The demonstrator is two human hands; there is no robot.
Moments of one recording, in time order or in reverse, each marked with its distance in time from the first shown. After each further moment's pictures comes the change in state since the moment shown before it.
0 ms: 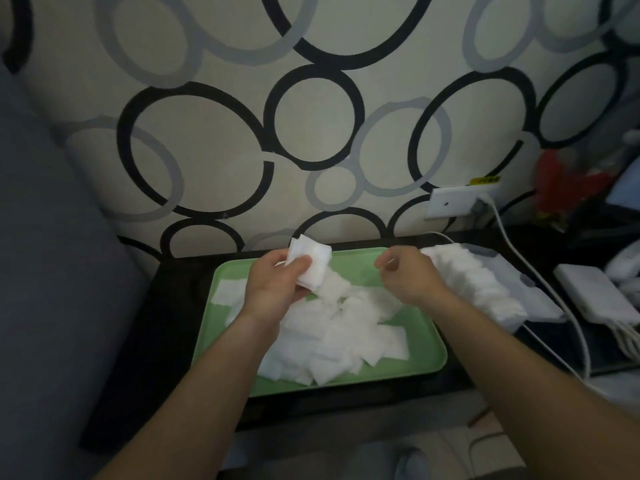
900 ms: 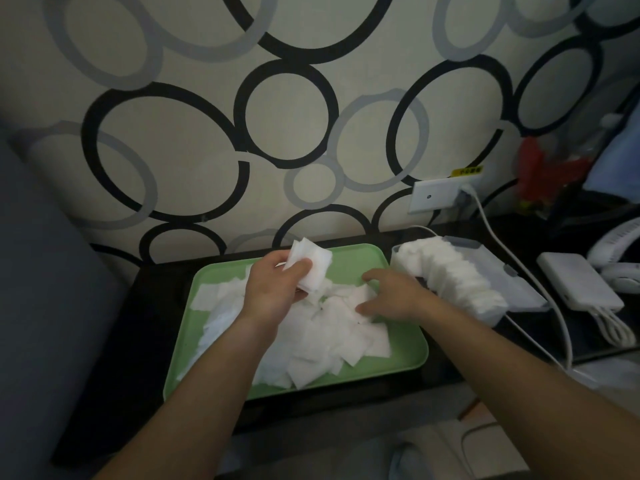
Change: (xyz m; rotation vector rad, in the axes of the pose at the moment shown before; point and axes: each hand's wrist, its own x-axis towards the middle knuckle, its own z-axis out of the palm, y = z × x) left_hand 0.007 -0.015 0.028 0.156 -0.032 0.024; right_hand -0.001 0.031 0.002 -0.257 -0.313 -0.029
